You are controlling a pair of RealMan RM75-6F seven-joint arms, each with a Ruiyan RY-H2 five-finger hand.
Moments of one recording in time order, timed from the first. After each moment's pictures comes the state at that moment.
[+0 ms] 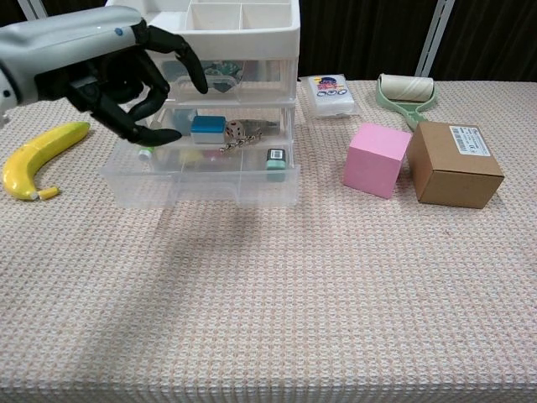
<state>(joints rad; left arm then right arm) -0.63 -1.44 -0.20 -1.89 1.25 1.10 0.39 0.03 -1.09 0.05 -1.55 -1.55 1.56 0.08</state>
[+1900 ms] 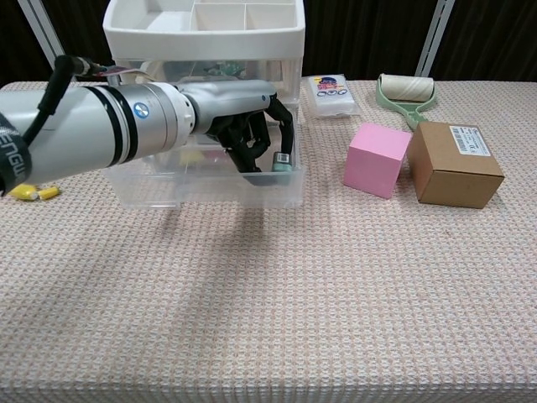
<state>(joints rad) -1.03 -1.66 -0.25 -1.62 0.74 0.88 0.50 0.01 -1.10 0.06 -1.52 -1.51 1.53 0.10</state>
